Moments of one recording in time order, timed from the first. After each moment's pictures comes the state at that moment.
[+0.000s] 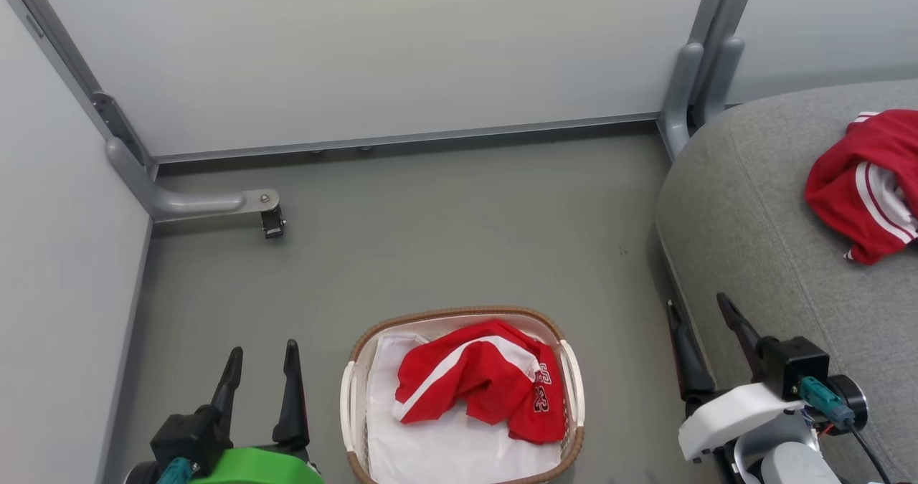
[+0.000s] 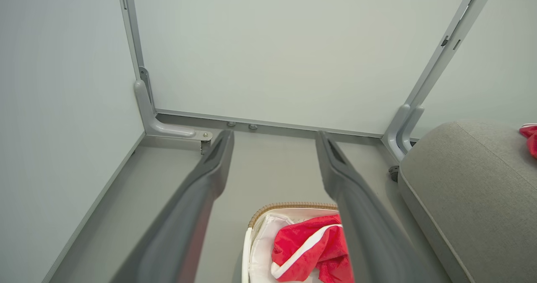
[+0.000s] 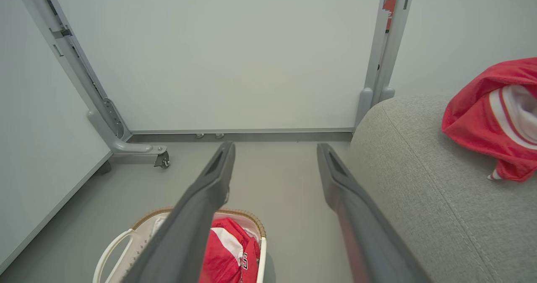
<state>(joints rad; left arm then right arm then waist) 0.03 0.06 -0.12 0.23 -0.31 -0.06 -0.26 -0.10 -0.05 0.05 0.31 0.16 0.13 -0.26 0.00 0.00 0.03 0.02</state>
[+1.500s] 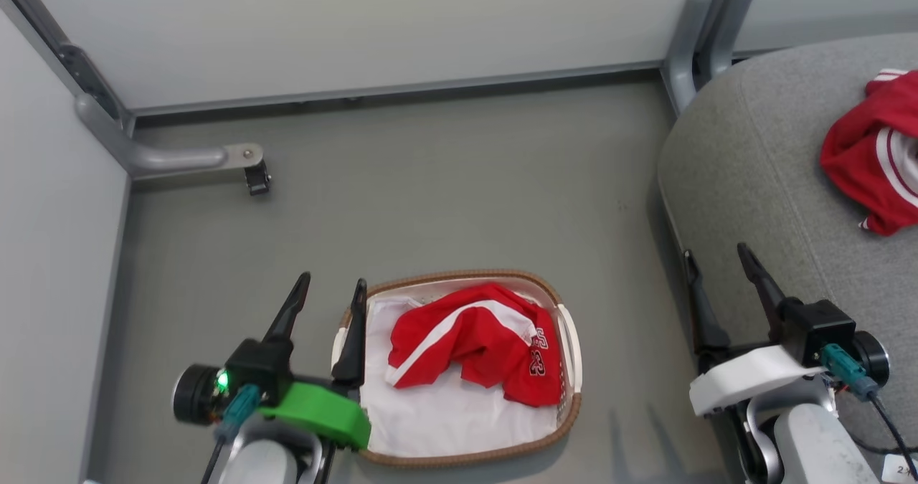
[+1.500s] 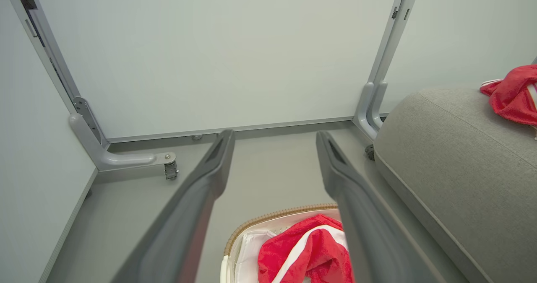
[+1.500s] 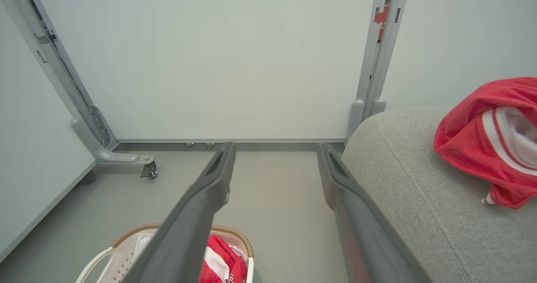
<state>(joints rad) -0.13 0.05 -0.23 0.29 -0.18 -0.11 -0.26 -0.15 -0.05 0.01 0.23 0.13 0.13 -0.26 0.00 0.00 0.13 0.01</state>
